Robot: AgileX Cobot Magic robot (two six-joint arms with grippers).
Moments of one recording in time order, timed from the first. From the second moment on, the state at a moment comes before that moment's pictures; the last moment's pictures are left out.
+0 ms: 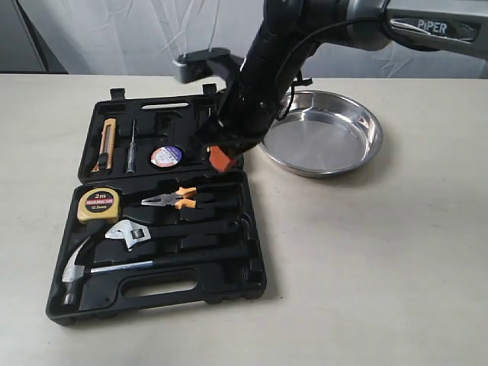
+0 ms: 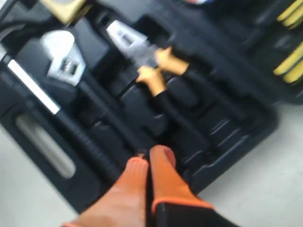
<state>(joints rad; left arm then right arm) -0.05 0.00 0.00 0.07 0.24 0.01 0.59 2.09 -1.72 0.45 1.14 -0.51</state>
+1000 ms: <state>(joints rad) -0.05 0.00 0.00 0.07 0.24 0.01 0.88 2.23 -1.72 0.09 0.87 -0.93</state>
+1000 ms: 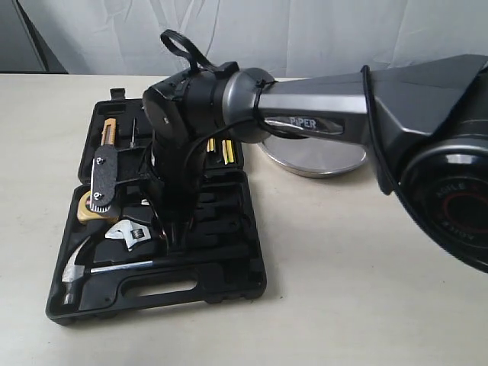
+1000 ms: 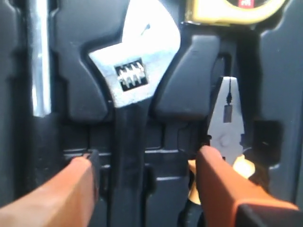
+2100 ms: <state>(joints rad) -0.05 0.00 0.00 0.07 0.24 0.01 0.89 2.24 -1.72 0.11 0.81 -0.81</state>
